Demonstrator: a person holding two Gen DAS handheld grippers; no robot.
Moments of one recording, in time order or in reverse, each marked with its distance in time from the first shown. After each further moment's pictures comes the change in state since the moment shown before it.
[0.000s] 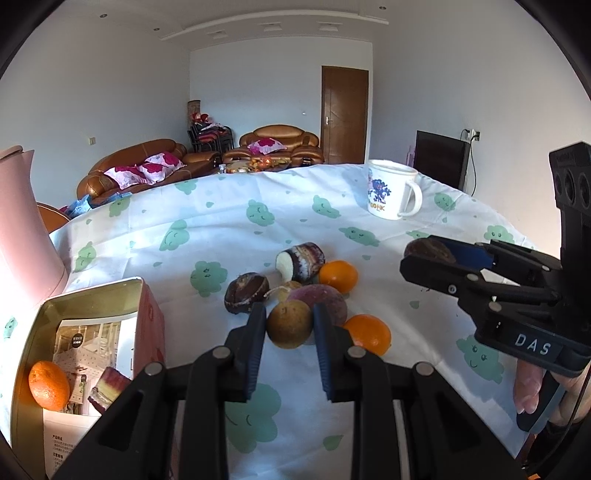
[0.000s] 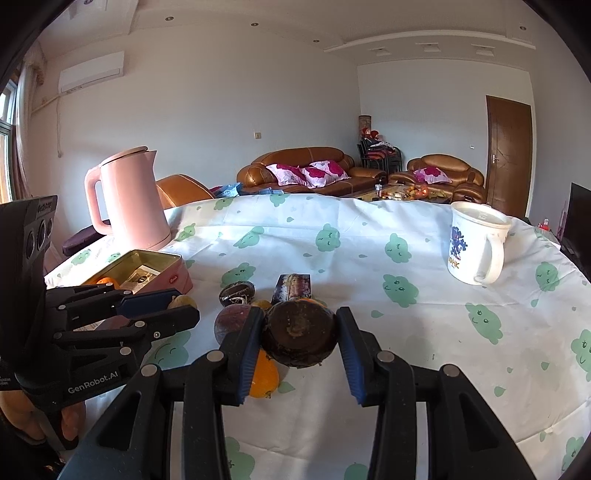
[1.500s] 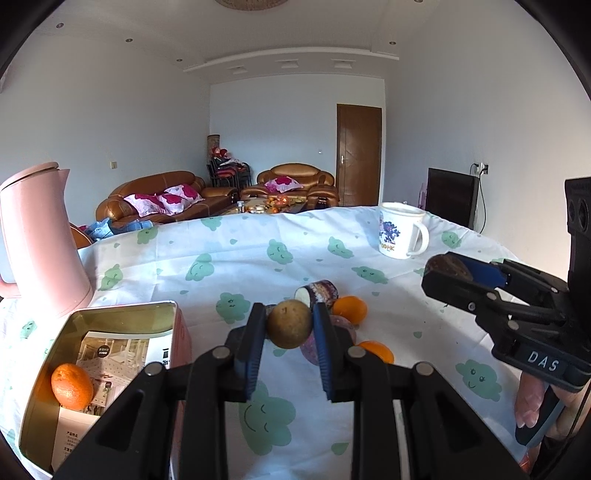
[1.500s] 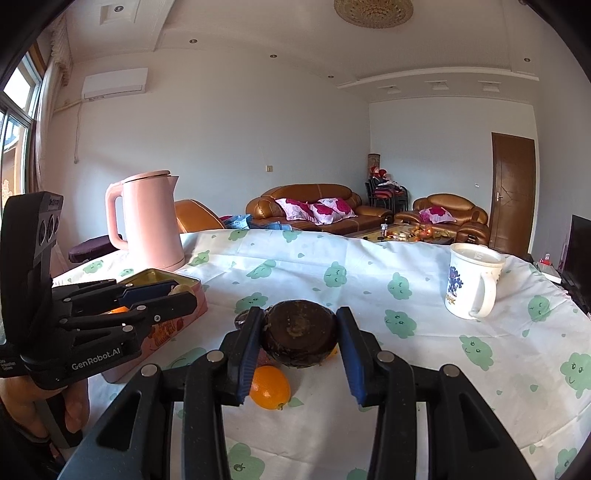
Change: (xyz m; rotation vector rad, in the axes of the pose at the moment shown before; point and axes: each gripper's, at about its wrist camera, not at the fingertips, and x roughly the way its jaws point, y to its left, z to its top) left arm -0.032 0.007 -0.004 -0.031 -0.170 0.060; right arm -0.030 0.012 -0.003 -0.067 -0.155 0.017
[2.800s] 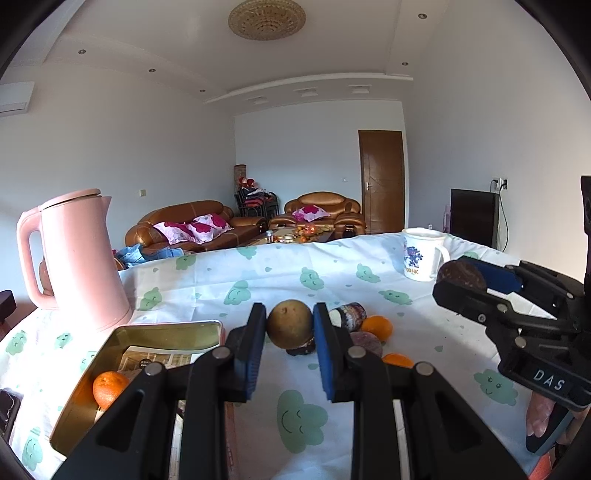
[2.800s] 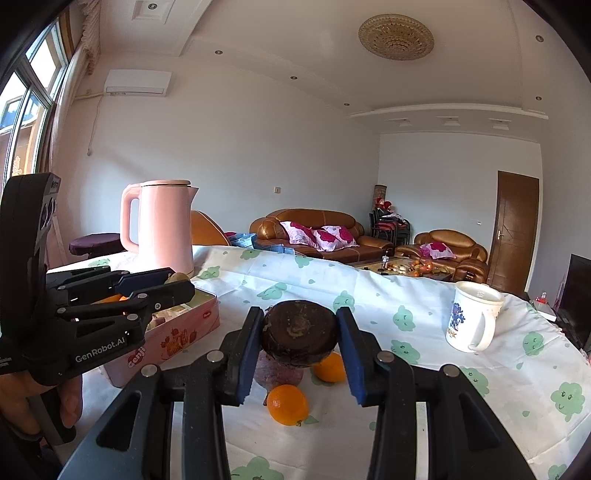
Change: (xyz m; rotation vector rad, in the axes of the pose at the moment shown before) left arm -0.031 0.008 -0.003 0.011 -0.124 0.123; right arm -0.012 0.029 0.002 -0.101 -0.099 -0.010
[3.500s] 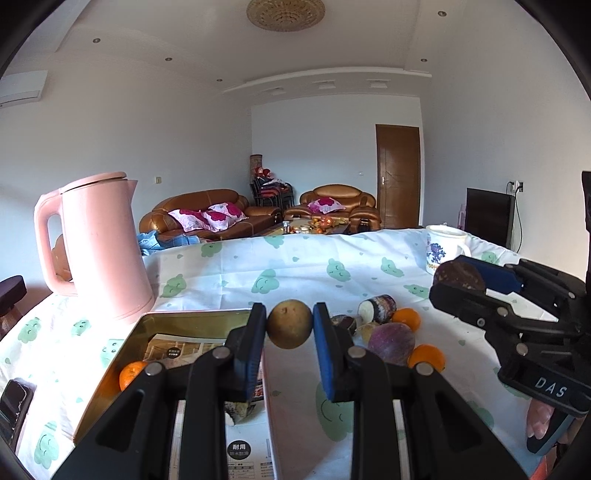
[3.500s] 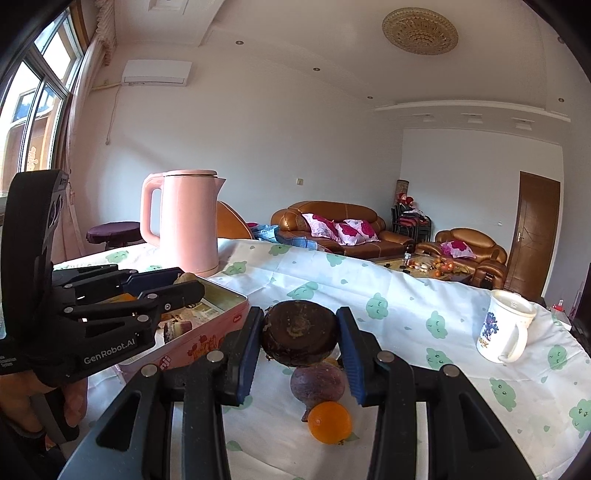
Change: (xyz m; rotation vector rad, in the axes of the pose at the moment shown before) left arm 0.000 0.031 -0.002 -0.039 0.038 0.056; right arm 0.024 0.029 0.013 -0.038 0.038 0.084
